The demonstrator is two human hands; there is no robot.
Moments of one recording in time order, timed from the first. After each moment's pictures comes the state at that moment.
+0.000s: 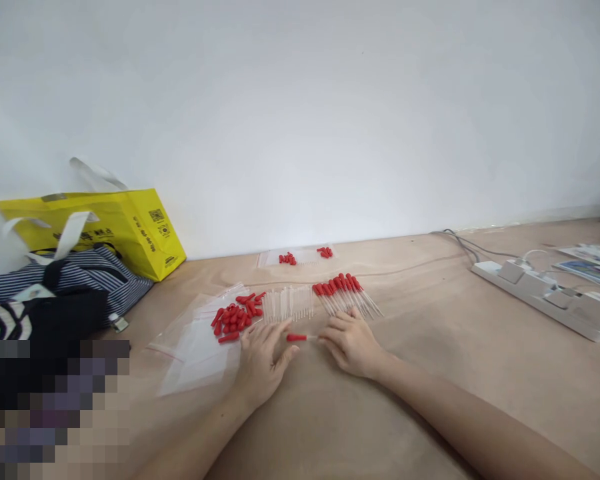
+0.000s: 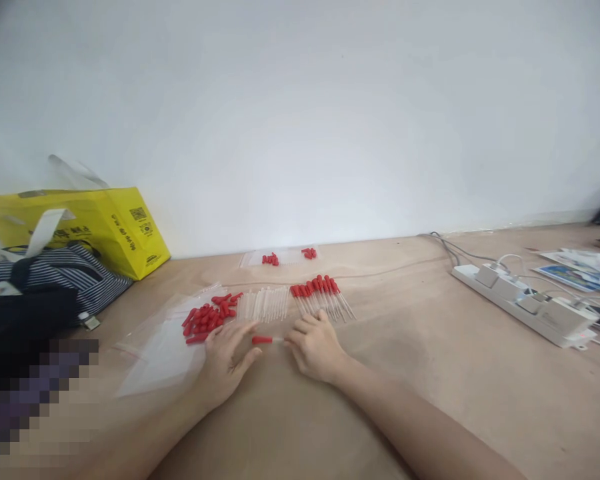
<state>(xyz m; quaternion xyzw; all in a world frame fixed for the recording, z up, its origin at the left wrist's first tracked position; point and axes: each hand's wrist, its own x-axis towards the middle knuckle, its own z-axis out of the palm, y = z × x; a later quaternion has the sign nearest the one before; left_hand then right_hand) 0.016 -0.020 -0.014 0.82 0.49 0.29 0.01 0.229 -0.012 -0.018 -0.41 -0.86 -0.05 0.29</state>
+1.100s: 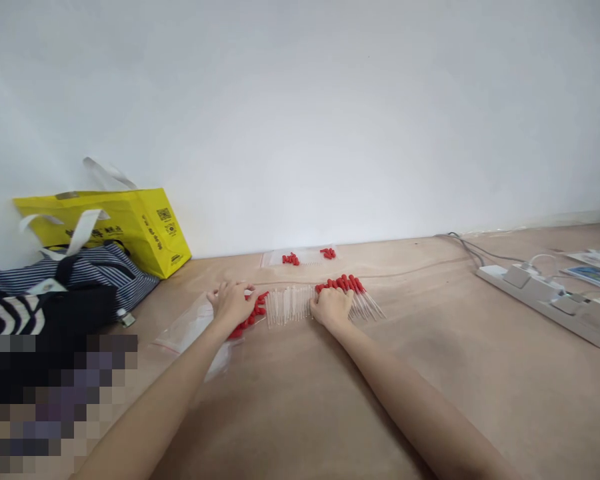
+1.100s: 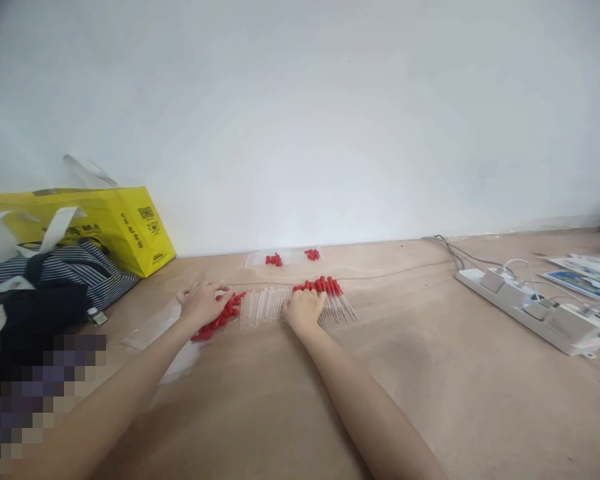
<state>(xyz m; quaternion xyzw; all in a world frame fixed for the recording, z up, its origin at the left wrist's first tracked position) -0.025 0.067 0.033 0.68 0.71 0.15 -0.09 0.174 0.060 -0.010 -0.74 -0.64 -0.01 0.20</state>
